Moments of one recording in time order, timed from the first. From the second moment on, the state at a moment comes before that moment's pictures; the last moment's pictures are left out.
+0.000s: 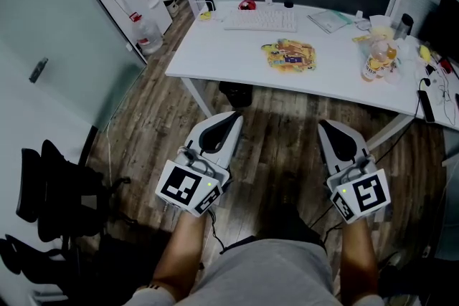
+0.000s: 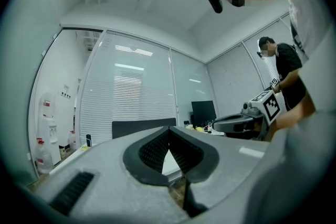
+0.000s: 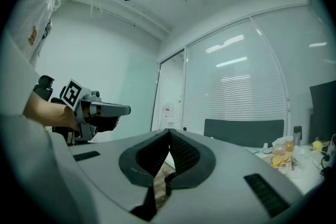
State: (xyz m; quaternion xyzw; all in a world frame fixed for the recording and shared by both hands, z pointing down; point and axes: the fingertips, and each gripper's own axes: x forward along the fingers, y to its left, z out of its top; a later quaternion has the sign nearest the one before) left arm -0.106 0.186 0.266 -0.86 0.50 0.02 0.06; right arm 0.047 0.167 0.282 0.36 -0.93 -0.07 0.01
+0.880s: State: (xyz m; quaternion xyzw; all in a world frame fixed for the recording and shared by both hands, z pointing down) left arm -0.090 0.010 0.278 -0.84 0.54 0.01 0.04; right arm 0.070 -0.021 0.298 0.34 -0.94 -0.07 0.04
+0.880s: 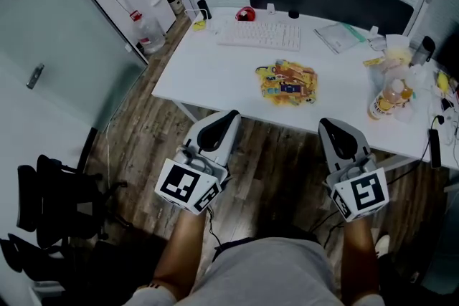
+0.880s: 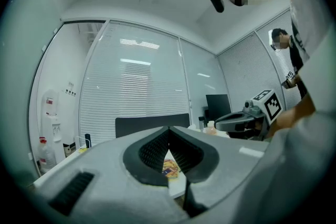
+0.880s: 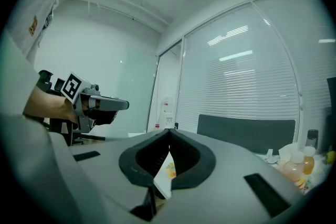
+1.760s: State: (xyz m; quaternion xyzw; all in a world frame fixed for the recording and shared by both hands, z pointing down) left arm -0.078 -0.071 0.304 -0.83 0.55 -0.03 0.01; right arm 0.082 -0.105 0.319 0.32 -0.94 -0.05 0.06
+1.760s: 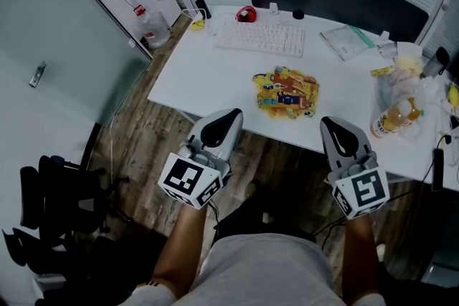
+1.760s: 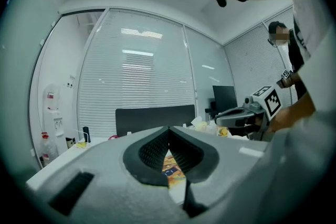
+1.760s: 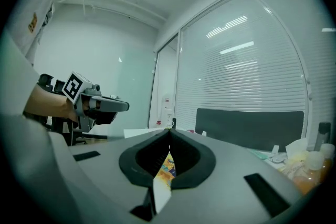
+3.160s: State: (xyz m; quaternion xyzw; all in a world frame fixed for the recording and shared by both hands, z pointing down) left arm -0.120 -0.239 0.389 -0.90 0.41 -0.12 -0.05; right arm 0.024 -0.231 0.361 0.42 -0.89 -0.02 0.14
